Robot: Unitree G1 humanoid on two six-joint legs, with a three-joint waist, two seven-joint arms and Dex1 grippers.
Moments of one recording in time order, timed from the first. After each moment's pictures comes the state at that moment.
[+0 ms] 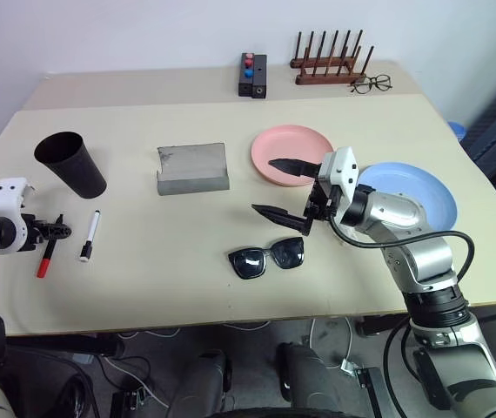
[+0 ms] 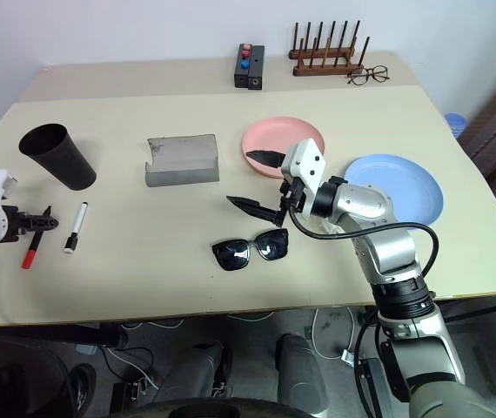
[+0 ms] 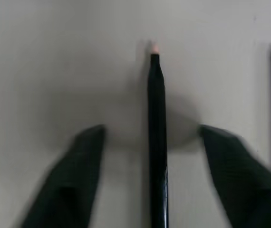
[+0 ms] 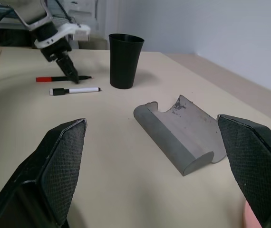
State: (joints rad) left arm -0.70 1.02 0.03 0.73 -0.23 0.99 -0.71; right arm -0.51 -0.47 0.10 -0.15 0.39 0.28 0.91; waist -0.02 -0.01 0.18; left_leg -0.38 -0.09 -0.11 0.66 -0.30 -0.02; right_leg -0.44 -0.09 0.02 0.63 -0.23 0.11
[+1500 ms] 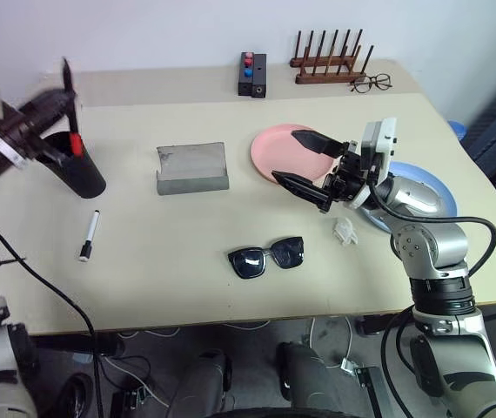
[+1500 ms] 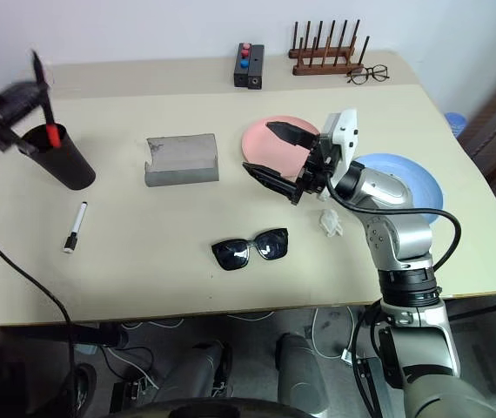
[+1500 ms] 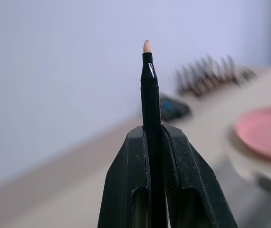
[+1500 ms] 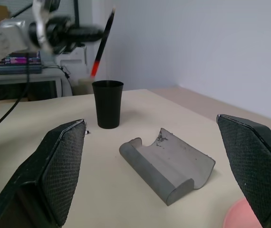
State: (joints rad) left arm -0.70 0.83 0.45 0.31 -0.43 0.16 -0.83; right arm -0.56 -0.44 -0.04 -0.07 0.56 0.30 0.94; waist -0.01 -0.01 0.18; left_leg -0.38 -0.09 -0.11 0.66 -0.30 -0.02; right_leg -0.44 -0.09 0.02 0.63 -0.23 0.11
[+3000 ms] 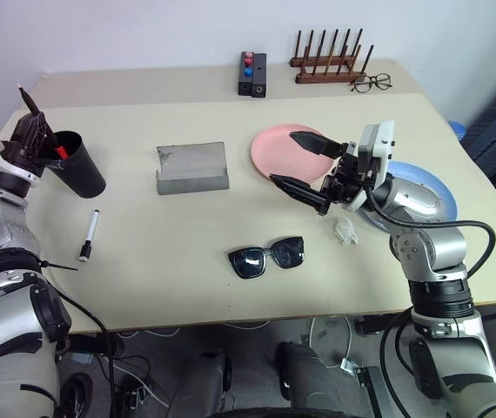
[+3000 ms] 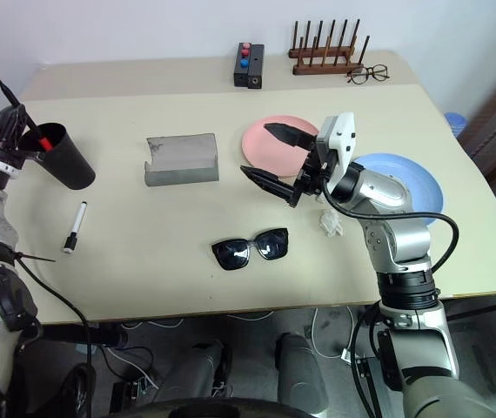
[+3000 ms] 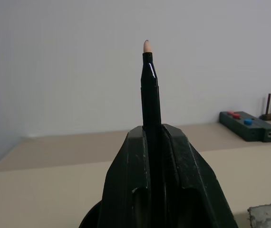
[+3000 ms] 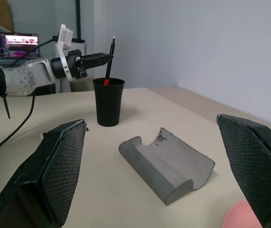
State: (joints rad) left arm -0.82 0.72 0.49 1.09 -0.40 -0.40 -0.78; right arm -0.55 -0.43 -0.04 -0.09 0.52 0.28 0.94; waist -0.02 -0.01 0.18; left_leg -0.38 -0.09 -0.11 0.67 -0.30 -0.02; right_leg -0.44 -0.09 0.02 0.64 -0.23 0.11
